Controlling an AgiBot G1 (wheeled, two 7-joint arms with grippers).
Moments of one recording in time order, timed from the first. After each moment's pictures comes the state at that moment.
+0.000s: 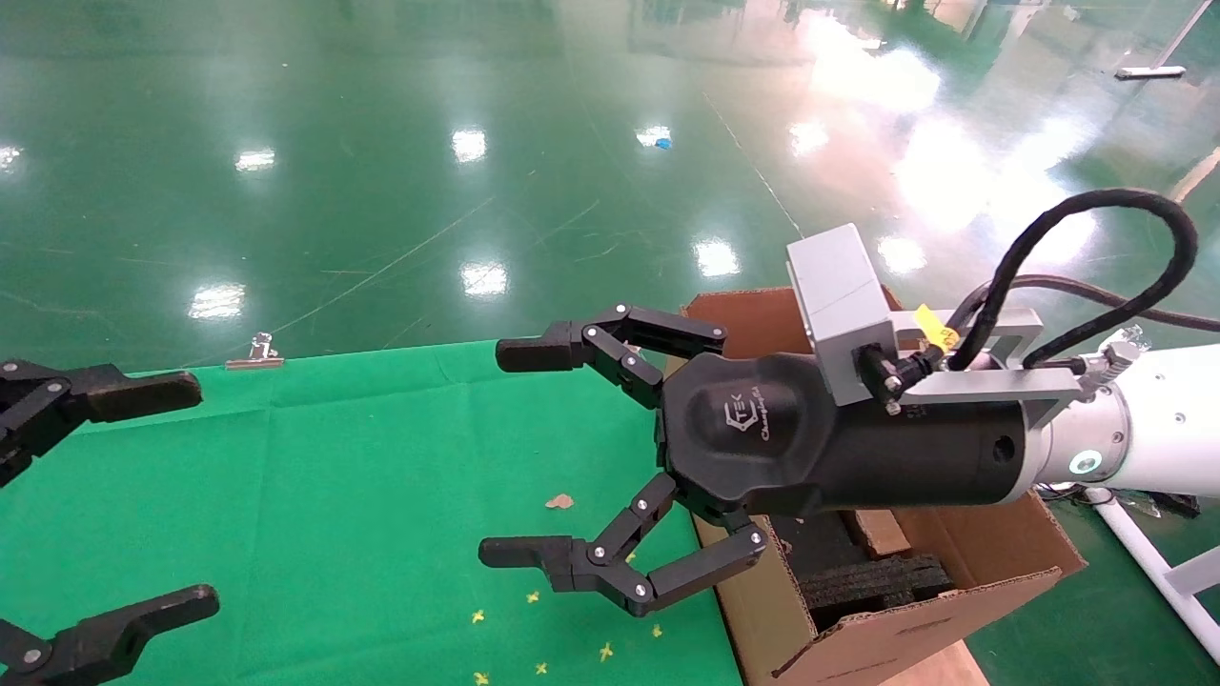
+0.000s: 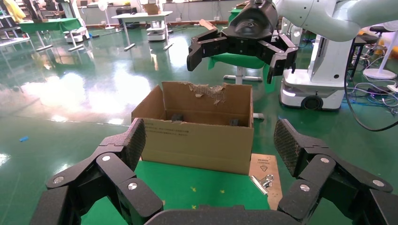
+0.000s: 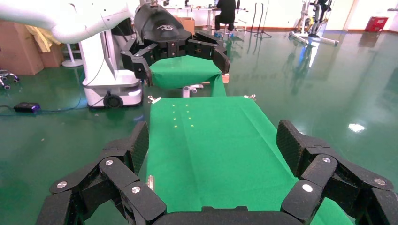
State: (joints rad) left arm -1.08 0.60 0.30 -1.28 0.72 1.49 -0.18; right arm 1.08 -0.61 -0.28 1.28 -0.73 -1.49 0.19
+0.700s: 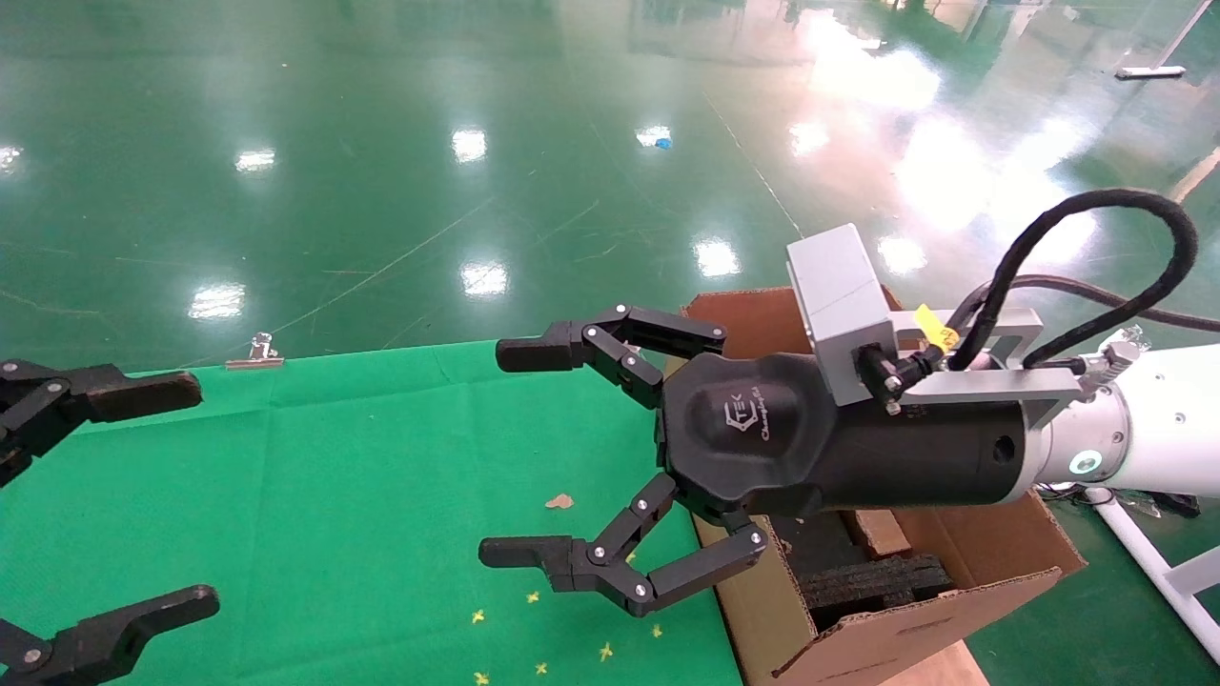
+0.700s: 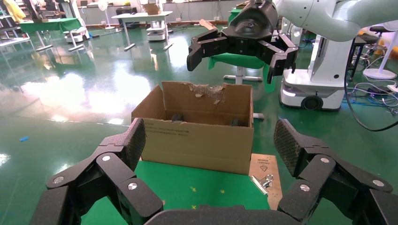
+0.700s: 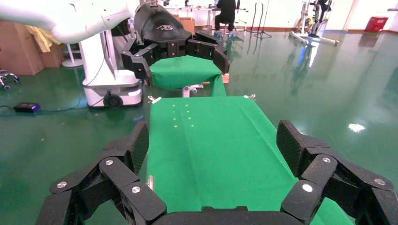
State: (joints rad) left arm -1.08 0.60 0.30 -1.28 0.72 1.49 -0.18; right arm 1.08 -0.61 -0.28 1.28 -0.73 -1.49 0.19
